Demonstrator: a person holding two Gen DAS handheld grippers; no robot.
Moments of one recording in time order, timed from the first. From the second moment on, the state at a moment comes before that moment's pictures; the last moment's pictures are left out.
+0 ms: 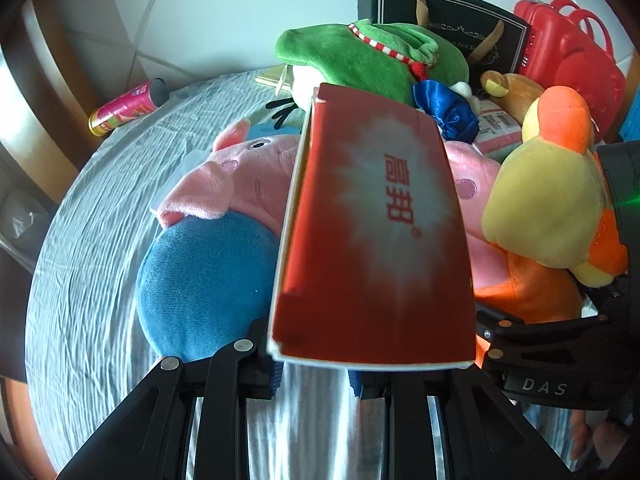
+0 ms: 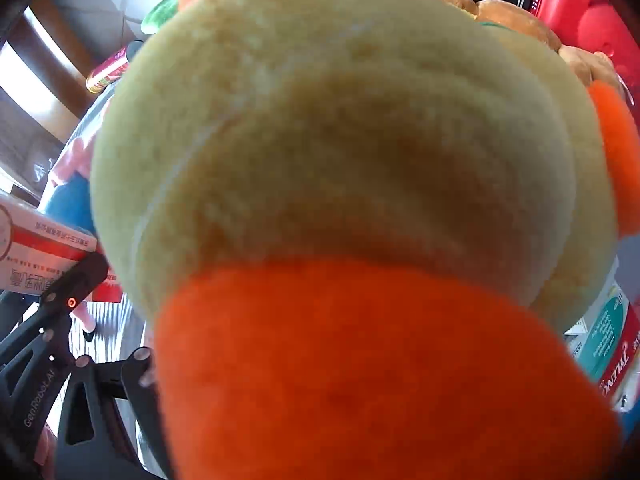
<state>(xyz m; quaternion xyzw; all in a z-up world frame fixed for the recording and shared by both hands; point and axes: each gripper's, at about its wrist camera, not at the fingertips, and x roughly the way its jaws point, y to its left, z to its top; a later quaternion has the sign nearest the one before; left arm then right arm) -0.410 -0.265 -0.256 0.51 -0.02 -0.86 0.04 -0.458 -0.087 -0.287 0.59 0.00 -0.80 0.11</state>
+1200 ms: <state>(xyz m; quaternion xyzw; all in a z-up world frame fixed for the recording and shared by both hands) -0.290 -0.246 -0.222 0.51 -0.01 -0.86 0.04 -0.323 -0.067 -0.266 0.60 0.02 -0.79 0.12</state>
